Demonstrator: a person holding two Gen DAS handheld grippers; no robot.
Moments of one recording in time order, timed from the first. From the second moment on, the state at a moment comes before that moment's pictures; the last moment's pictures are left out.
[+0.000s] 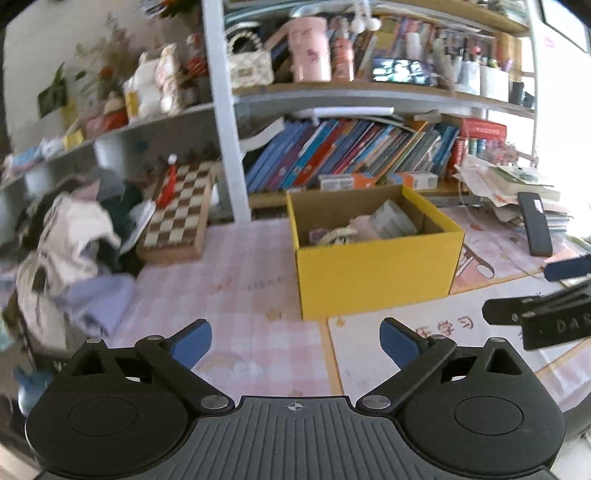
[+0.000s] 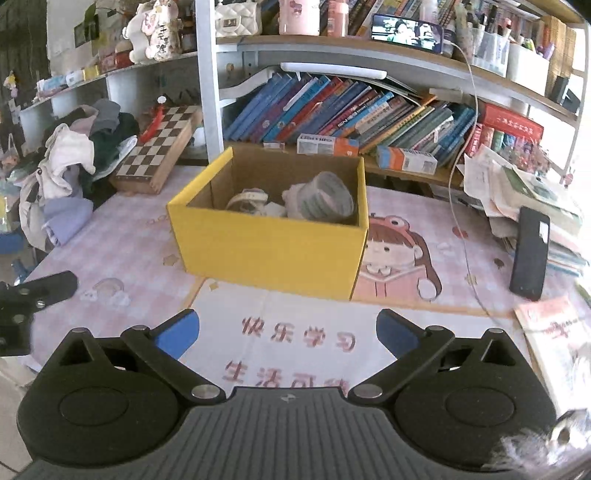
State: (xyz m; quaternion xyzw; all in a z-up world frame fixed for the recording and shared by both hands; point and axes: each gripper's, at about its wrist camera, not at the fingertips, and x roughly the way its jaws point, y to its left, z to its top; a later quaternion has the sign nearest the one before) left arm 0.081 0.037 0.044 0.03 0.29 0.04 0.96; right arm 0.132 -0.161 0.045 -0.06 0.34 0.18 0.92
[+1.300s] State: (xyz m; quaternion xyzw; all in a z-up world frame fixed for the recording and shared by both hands) left arm 0.015 0.003 0.001 0.03 0.35 0.06 0.93; right arm 0.047 -0.175 0.002 -0.05 0.38 0.17 0.91
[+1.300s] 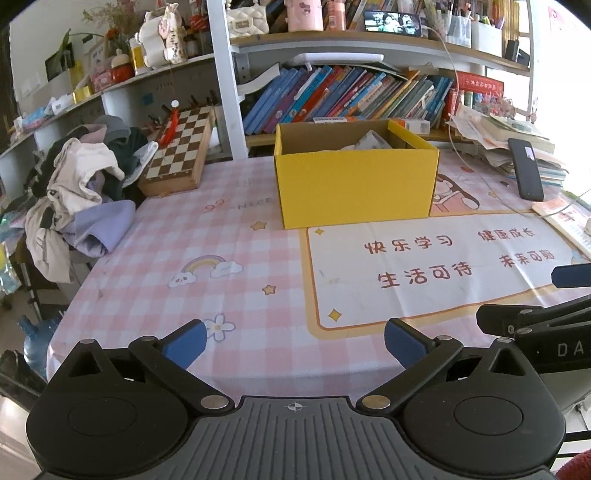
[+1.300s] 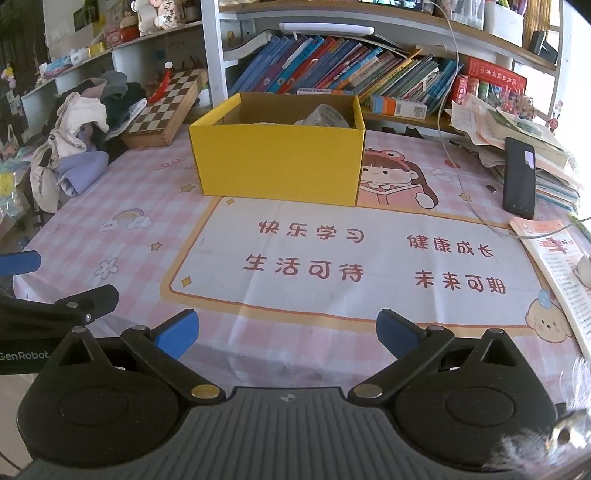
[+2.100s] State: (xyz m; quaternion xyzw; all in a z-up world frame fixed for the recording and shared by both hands) left arm 0.013 0.009 0.000 0.02 0.35 0.06 0.94; right arm 0.042 -0.169 0.002 -0.07 0.37 0.18 0.91
